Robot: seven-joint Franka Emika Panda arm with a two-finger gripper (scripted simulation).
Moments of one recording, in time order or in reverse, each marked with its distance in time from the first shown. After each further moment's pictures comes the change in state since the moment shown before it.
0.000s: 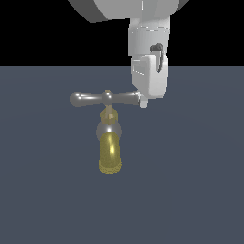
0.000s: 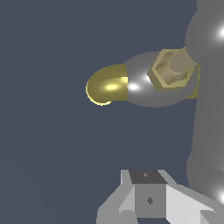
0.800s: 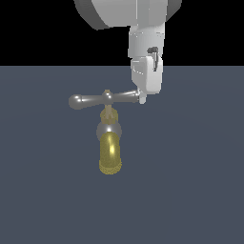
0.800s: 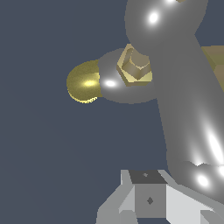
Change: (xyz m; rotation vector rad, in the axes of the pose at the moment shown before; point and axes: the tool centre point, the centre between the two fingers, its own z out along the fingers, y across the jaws) arm -0.006 0.040 0.002 0.010 0.004 0.001
